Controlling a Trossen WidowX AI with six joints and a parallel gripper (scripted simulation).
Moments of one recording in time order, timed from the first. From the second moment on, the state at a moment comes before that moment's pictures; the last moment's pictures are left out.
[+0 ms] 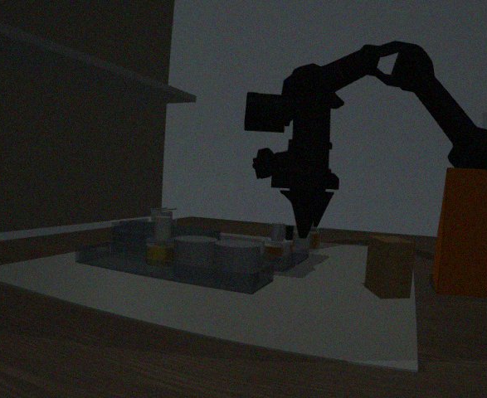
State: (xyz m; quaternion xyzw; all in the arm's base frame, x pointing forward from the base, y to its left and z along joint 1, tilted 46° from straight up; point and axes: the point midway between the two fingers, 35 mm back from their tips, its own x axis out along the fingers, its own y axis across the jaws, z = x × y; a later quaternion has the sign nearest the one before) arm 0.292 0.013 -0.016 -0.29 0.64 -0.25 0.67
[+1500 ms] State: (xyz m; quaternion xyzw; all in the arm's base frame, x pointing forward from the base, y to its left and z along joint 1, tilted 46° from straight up) arm 0.300 0.011 -0.020 -0.29 0.64 -0.25 0.66
